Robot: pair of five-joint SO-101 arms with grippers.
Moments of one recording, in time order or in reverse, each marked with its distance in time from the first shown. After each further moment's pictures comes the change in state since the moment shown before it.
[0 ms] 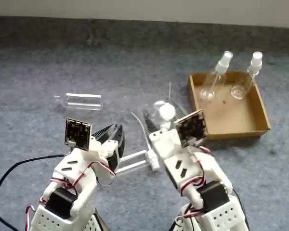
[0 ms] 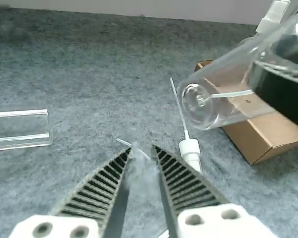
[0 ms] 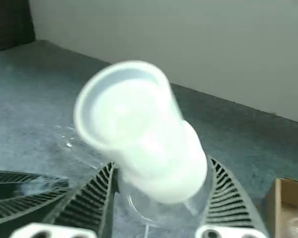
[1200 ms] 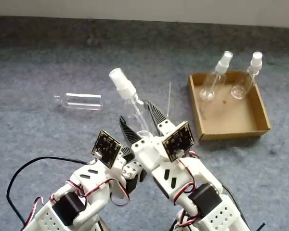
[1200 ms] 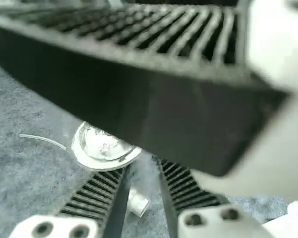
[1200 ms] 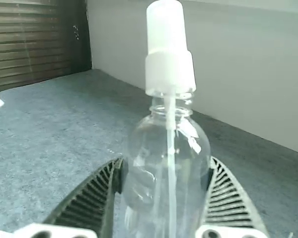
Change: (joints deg) left arm 22.3 0.6 -0.1 -0.1 0.2; right arm -14.4 0.2 2.1 -9.8 0.0
